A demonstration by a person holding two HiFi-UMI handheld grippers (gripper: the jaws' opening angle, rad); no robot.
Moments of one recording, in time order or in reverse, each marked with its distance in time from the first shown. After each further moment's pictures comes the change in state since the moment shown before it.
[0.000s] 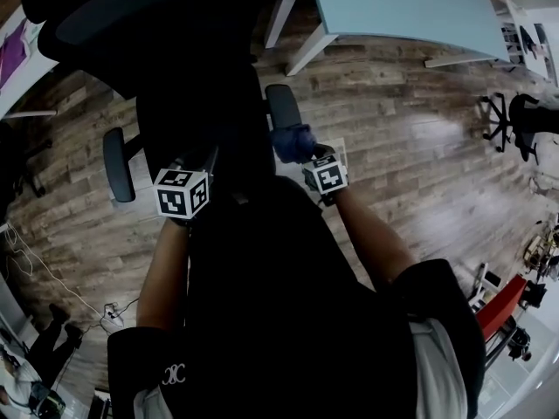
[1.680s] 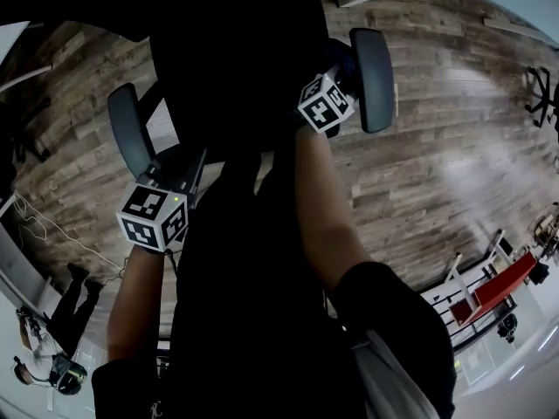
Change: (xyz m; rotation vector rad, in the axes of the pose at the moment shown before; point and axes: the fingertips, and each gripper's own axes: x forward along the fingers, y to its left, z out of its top) left arm -0.084 0.121 -0.076 0.046 0.200 -0.076; right arm 0.112 0.000 0.079 0.793 -0.546 -0.760
